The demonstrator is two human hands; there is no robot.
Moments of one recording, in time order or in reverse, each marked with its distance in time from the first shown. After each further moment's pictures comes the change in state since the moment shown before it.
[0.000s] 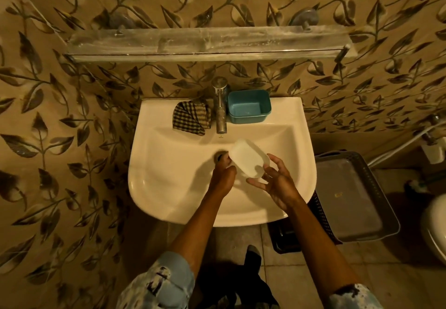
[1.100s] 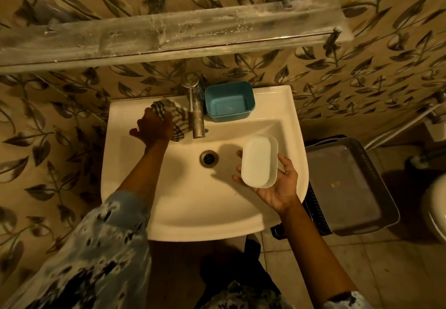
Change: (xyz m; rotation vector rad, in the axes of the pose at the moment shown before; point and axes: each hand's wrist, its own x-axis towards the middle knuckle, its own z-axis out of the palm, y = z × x) left_hand 0.132 0.056 -0.099 0.748 0.723 0.038; right_hand 0.025 -0.016 -0.025 0.527 -0.394 0.178
